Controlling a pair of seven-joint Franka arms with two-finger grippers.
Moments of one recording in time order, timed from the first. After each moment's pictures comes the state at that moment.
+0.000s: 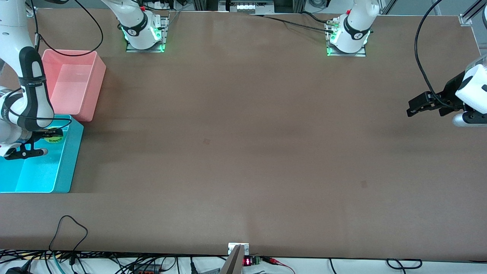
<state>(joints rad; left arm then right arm) 0.00 0.10 0.00 -1.55 -0.04 1.65 -0.05 -0.10 0.62 -0.33 -1.73 -0.07 2.14 -0.52</state>
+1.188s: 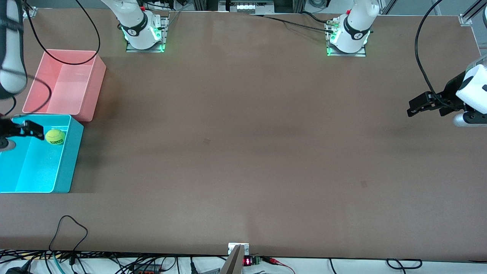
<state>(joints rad) 0.00 0.10 0.00 -1.55 -0.04 1.65 -0.05 -0.06 0.22 -0.14 -1.66 -0.07 1.96 -0.48</state>
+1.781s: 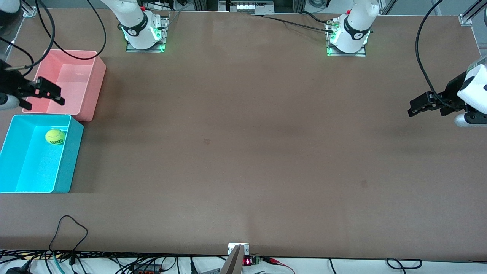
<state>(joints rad) 0.00 0.10 0.00 -1.55 -0.04 1.65 -0.05 -0.02 0.00 -0.02 -1.67 0.04 1.69 -0.18</state>
